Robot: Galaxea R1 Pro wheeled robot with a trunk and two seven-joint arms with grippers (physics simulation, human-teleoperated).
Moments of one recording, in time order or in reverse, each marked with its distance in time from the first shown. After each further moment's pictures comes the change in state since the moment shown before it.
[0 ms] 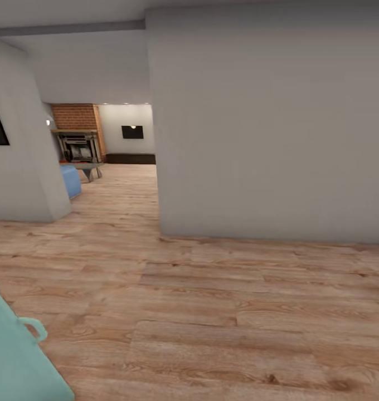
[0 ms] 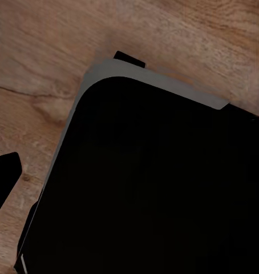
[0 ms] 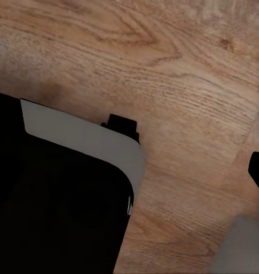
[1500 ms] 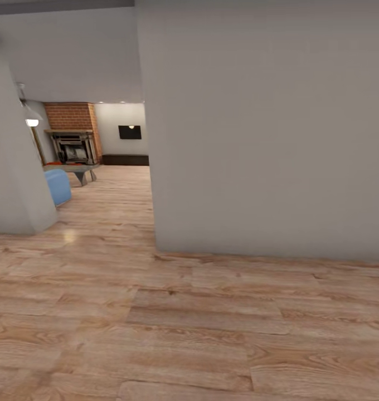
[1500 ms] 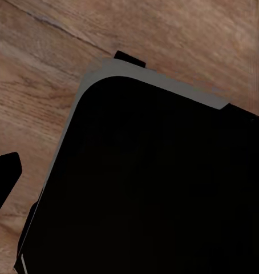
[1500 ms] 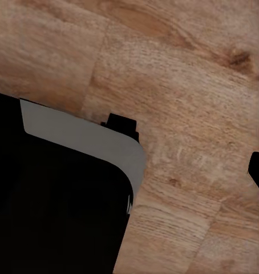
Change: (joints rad) left arm 0.000 0.000 0.001 0.001 0.000 0.000 0.000; right arm 0.000 -0.002 -0.004 0.000 -0.002 0.002 0.001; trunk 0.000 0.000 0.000
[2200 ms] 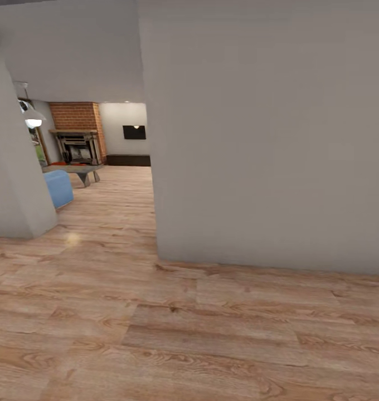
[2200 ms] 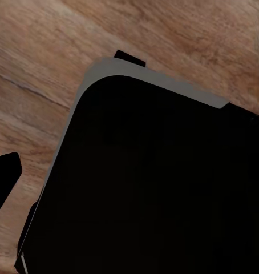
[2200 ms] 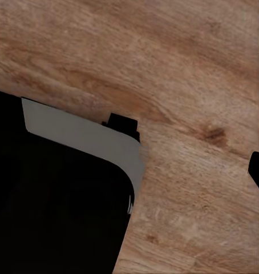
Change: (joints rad) left arm 0.000 0.000 0.000 0.001 0.000 0.000 0.000; right arm 0.000 0.003 0.006 0.000 0.006 0.002 -0.001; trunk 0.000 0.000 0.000
